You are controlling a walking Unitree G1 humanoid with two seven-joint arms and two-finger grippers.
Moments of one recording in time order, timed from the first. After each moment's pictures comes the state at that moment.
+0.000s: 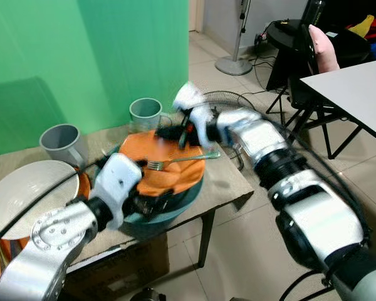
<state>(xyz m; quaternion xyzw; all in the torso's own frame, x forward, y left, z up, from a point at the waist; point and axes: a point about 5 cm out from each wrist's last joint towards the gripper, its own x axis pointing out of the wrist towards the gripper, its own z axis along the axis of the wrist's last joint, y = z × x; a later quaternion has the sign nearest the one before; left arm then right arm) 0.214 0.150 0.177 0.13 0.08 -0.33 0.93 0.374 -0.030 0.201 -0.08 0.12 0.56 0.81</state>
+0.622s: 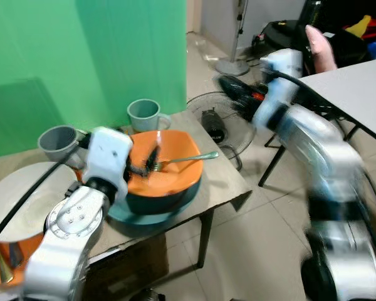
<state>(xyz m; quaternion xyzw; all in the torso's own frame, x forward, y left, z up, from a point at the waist) 0.237 0.152 0.192 0.12 0.00 -0.09 0.99 0.327 -0.129 0.235 0.04 -0.04 0.33 0.94</state>
